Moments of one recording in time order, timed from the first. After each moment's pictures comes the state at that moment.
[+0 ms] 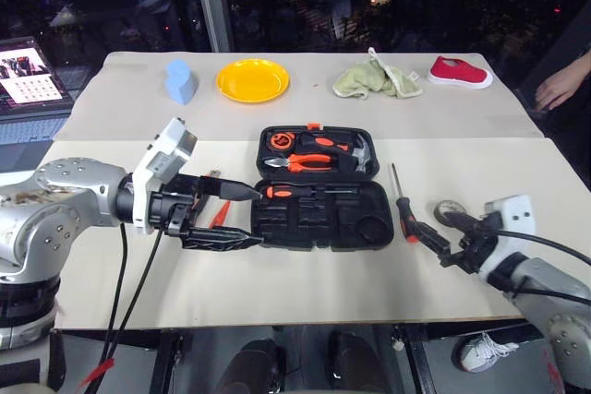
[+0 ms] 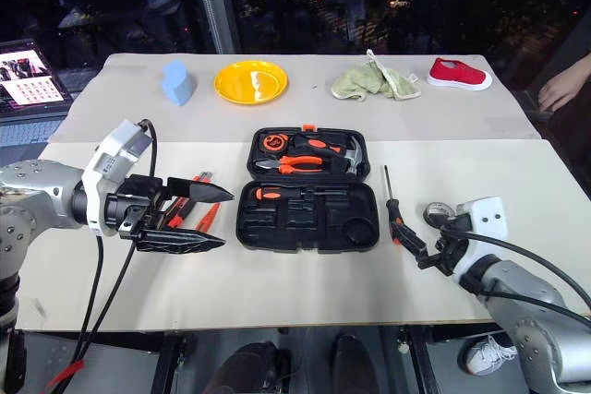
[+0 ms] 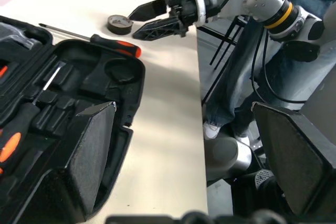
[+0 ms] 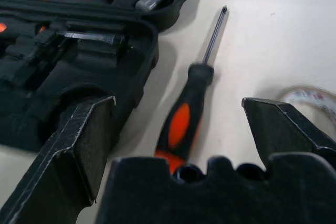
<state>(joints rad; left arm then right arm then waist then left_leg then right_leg) -0.51 0.91 0.15 -0.43 -0.88 1.03 -1.22 0.05 -0.61 -0.29 -0.51 0.68 0.78 0.32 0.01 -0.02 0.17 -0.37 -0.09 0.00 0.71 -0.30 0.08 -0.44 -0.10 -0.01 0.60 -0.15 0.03</state>
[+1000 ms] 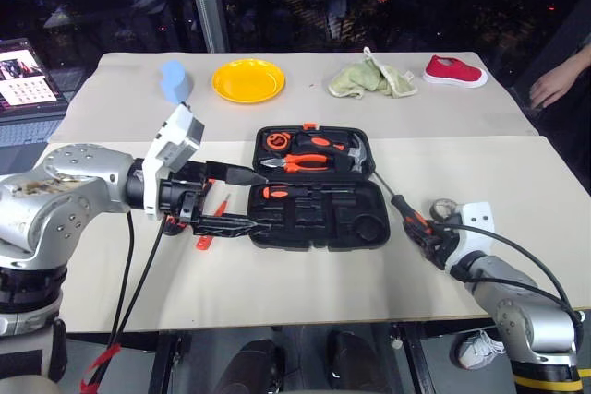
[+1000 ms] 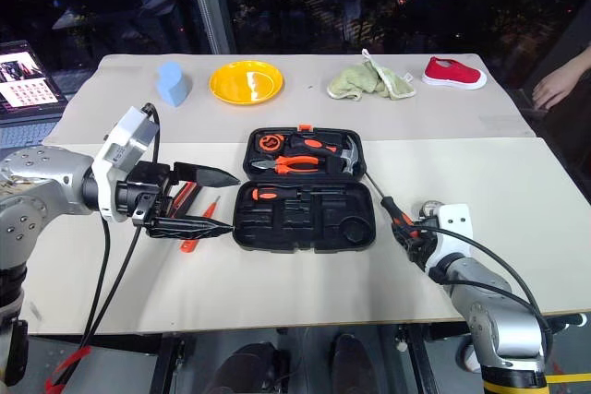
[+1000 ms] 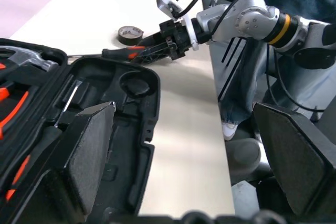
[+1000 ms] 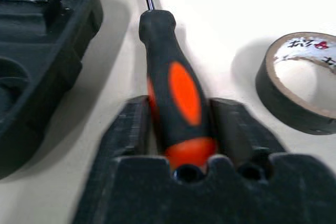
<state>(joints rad) -0.56 0.92 0.06 -0.37 -0.83 0.90 -1.20 0.00 -0.47 -0.21 -0.31 0.47 0.68 0.29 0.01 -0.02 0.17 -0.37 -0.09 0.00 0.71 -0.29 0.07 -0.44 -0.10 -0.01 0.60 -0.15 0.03</state>
